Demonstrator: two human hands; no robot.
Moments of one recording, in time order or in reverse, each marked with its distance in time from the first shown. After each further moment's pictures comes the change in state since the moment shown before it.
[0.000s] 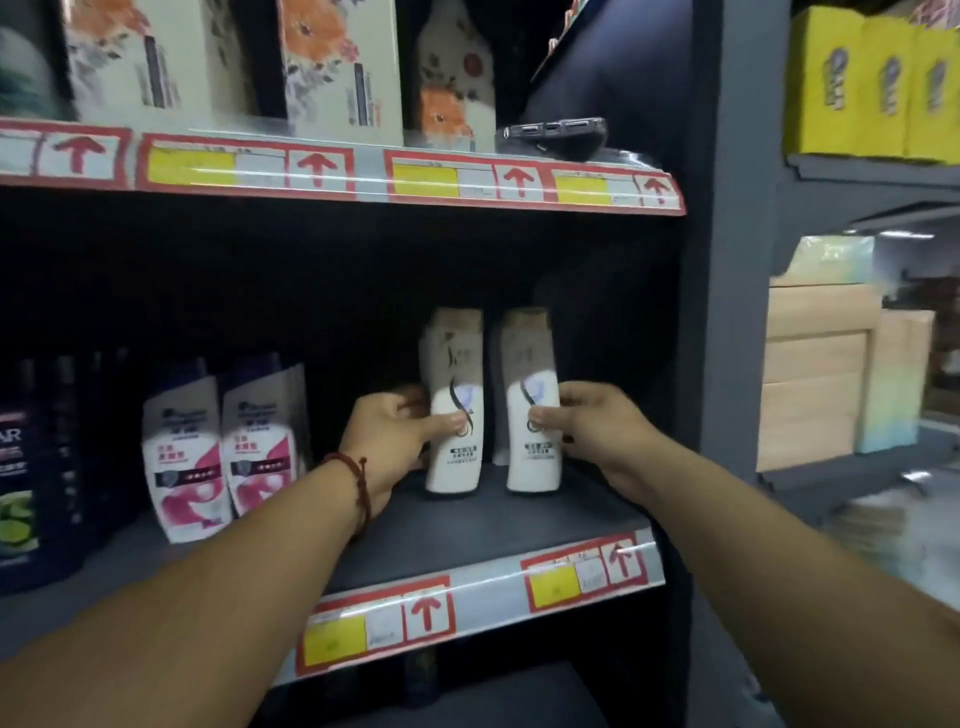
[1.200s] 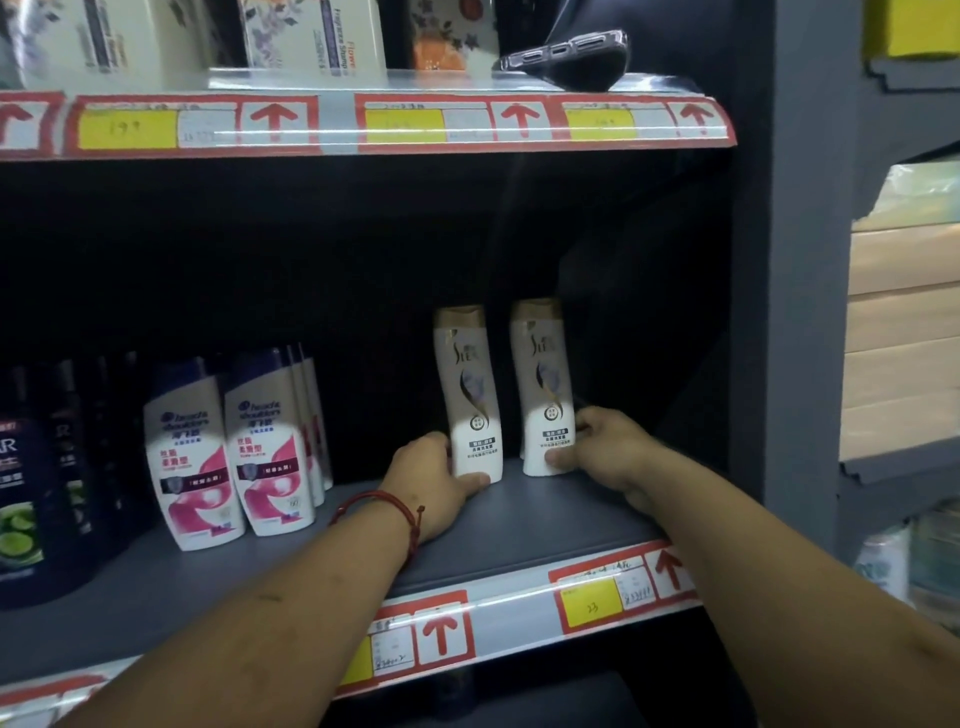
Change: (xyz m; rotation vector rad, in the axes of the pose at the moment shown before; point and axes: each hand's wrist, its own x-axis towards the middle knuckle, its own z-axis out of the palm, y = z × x) left_hand 0.030 -0.061 -0.002 0.910 0.006 0.073; right_hand 0.049 0.059 0.012 -0.291 -0.019 0.127
